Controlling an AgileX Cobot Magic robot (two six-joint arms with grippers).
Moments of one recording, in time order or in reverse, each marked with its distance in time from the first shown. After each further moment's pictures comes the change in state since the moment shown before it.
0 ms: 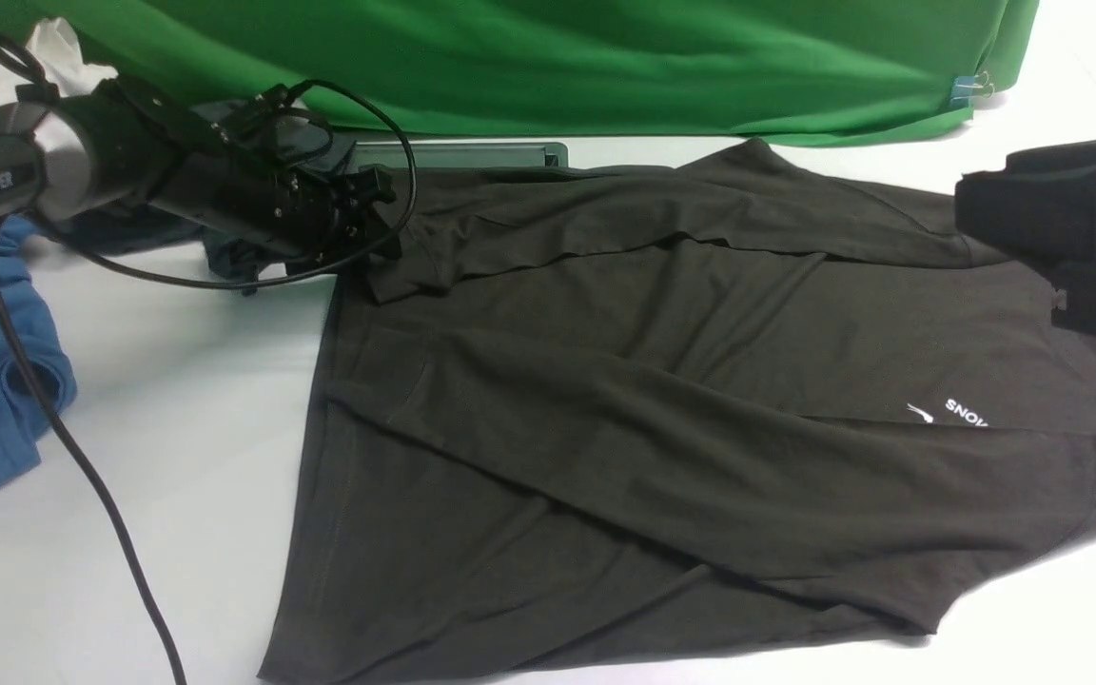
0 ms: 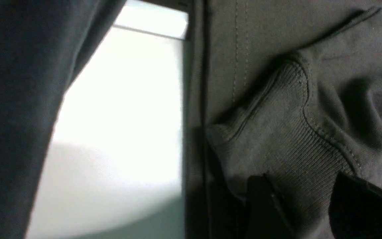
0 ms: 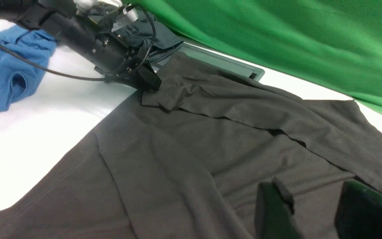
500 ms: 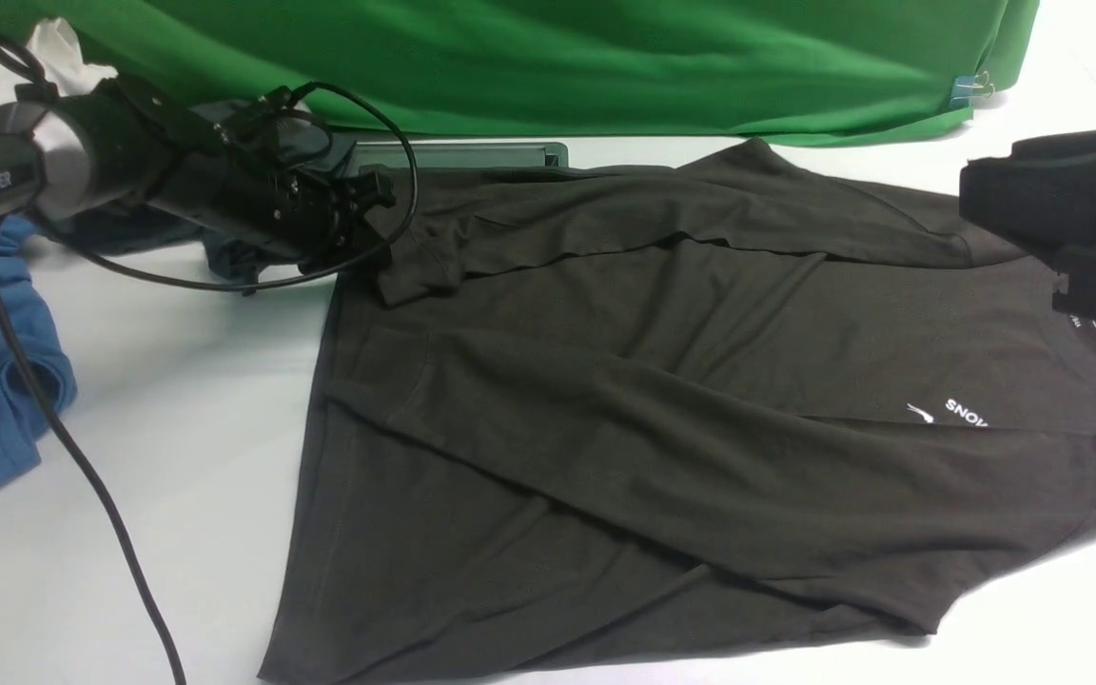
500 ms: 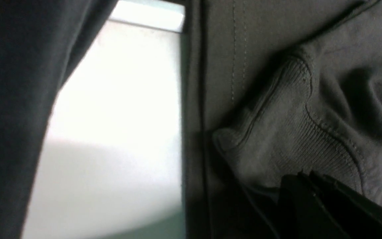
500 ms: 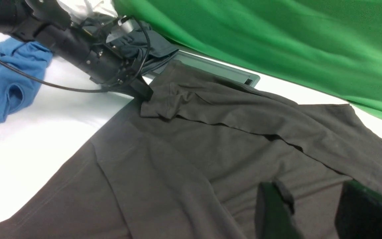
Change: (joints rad) right arm 0.000 0.000 0.000 0.000 -0.016 0.022; left arm 0.000 -0.007 0.000 0.020 0.025 0.011
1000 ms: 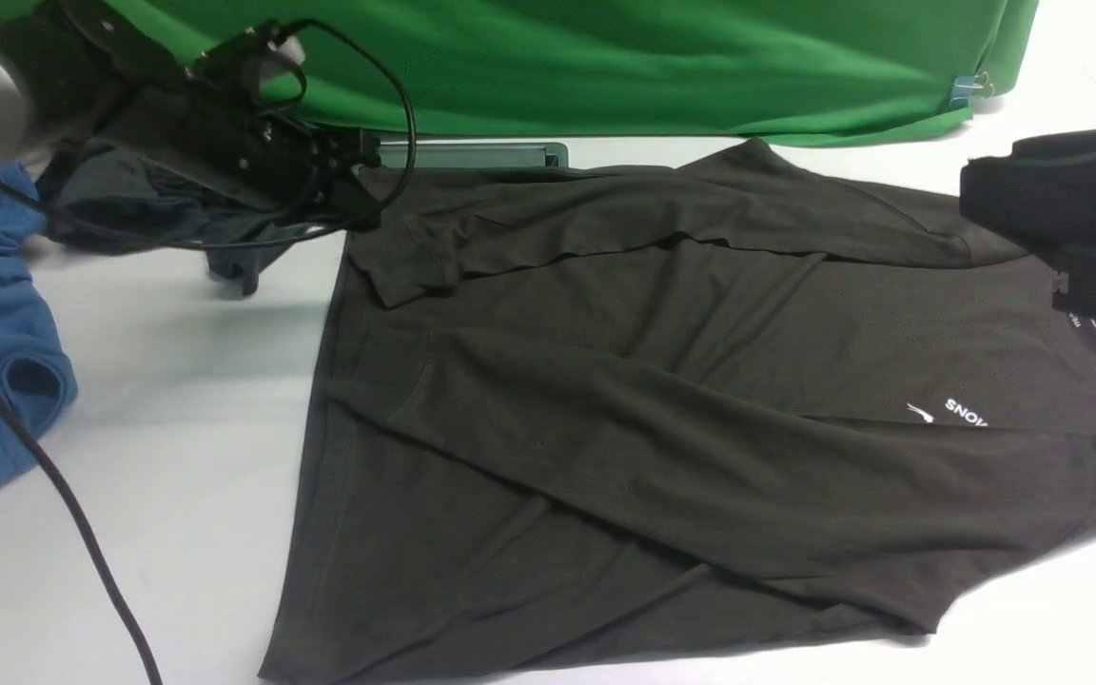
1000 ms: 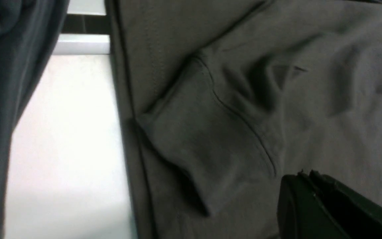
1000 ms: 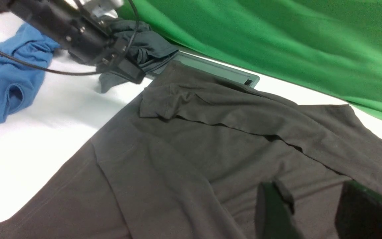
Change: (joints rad) right arm 0.000 0.000 0.000 0.000 -0.002 0.000; left arm 0.001 -0.138 0.000 0.086 0.131 0.035
